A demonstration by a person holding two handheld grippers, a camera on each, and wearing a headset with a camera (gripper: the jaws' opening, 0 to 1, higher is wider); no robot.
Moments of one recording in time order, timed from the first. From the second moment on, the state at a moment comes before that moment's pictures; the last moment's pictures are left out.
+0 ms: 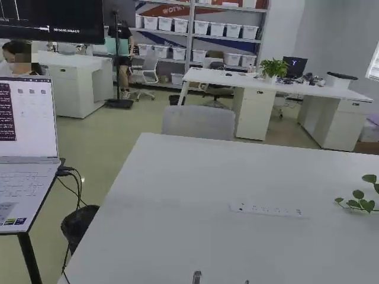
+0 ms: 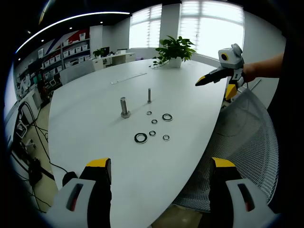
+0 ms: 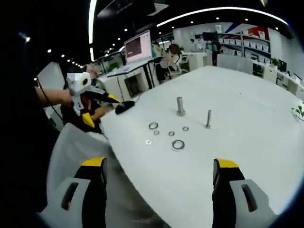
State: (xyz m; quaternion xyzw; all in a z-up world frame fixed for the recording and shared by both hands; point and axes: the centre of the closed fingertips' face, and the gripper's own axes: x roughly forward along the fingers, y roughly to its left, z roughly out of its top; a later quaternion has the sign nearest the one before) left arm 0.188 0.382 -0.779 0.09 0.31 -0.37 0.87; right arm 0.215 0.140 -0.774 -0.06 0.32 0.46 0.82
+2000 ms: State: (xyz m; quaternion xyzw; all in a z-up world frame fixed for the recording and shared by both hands) left arm 0.194 0.375 -0.786 0.09 0.31 -0.40 0.85; right arm 0.234 0.159 -0.779 -0.10 0.34 0.47 0.81
